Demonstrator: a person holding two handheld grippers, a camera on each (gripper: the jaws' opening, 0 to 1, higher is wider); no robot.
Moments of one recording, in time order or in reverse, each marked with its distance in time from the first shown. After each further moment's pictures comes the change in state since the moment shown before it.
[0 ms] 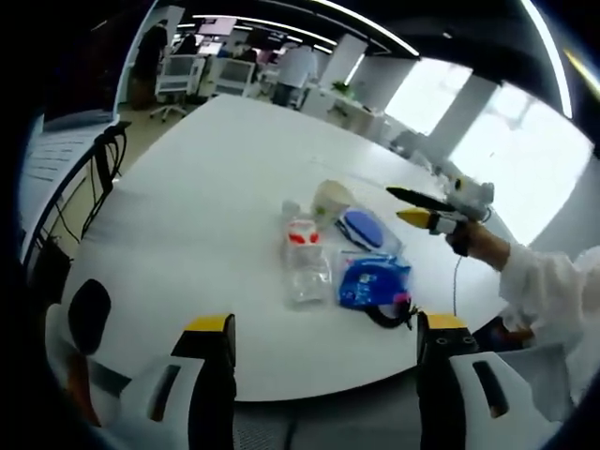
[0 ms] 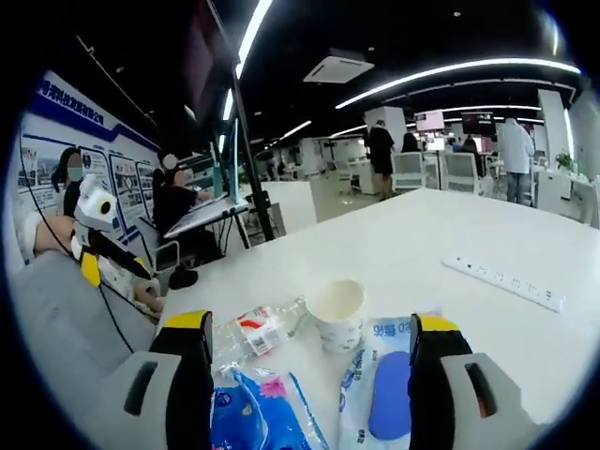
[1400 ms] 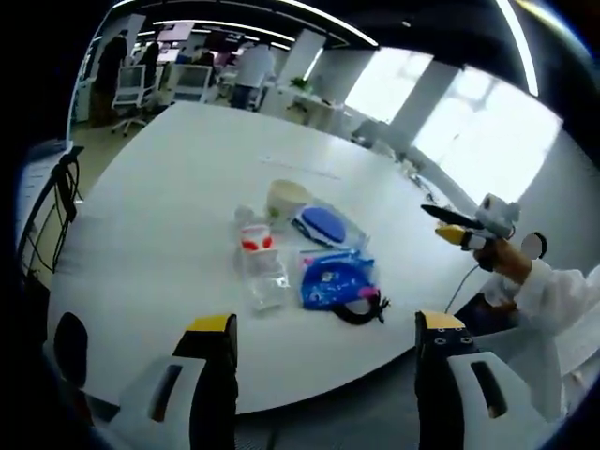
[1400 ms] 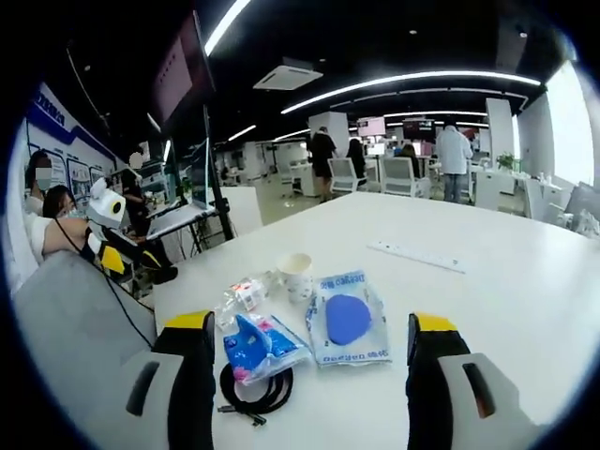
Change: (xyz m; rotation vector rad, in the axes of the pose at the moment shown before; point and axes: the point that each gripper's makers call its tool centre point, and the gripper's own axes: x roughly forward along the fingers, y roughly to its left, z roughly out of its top) left arm 0.009 -0.039 0.002 0.111 0.030 -0.145; right arm -0.142 0.018 -0.008 0.034 -0.011 -0.279
